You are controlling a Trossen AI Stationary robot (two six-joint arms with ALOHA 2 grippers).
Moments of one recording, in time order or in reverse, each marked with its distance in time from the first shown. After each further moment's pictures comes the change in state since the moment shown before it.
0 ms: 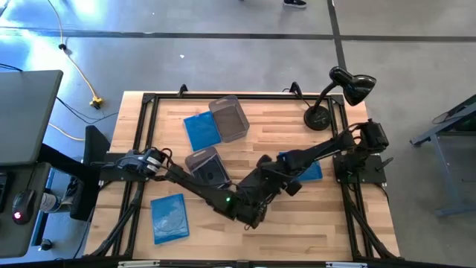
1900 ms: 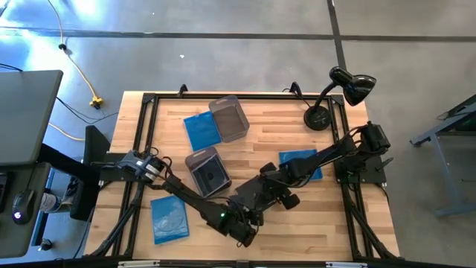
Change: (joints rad) left arm -0.085 0.043 0.002 0.047 -0.171 -0.460; right arm 0.098 0.004 -0.043 0.122 -0.087 0.374
